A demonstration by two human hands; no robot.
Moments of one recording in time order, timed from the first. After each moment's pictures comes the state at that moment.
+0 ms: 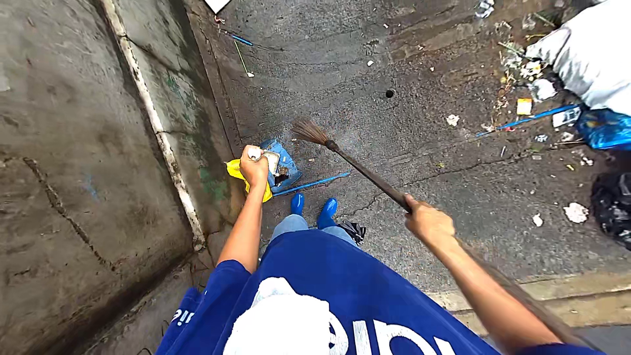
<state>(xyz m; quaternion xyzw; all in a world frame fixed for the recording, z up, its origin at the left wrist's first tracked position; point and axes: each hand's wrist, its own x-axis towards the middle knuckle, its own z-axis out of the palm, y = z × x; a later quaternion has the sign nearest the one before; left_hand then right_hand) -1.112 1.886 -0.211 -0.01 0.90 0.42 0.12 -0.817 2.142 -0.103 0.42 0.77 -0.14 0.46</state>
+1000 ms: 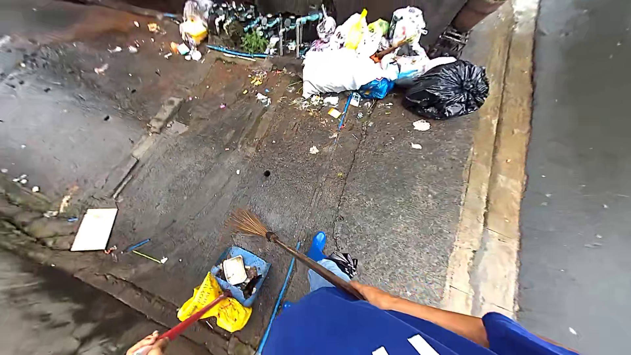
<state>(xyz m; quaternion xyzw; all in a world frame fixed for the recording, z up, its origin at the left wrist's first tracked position) -1.152 1.998 -0.177 0.13 0.83 0.52 0.14 -0.658 2.164 -0.151 0.50 0.57 -0.58 0.30</state>
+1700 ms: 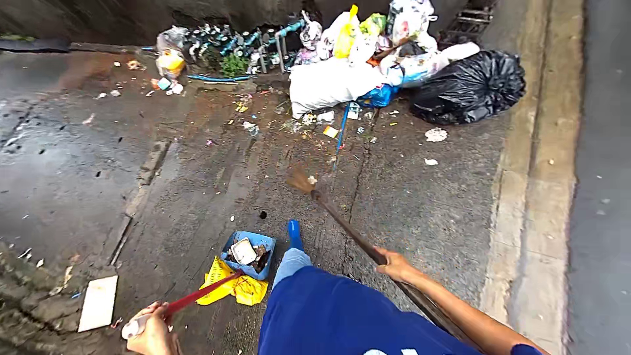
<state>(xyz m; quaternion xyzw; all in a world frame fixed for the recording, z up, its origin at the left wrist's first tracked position) -1.084 2.499 -0.144 0.11 0.82 0.53 0.16 -0.528 2.574 -0.194 0.68 0.45 -0.57 0.11</state>
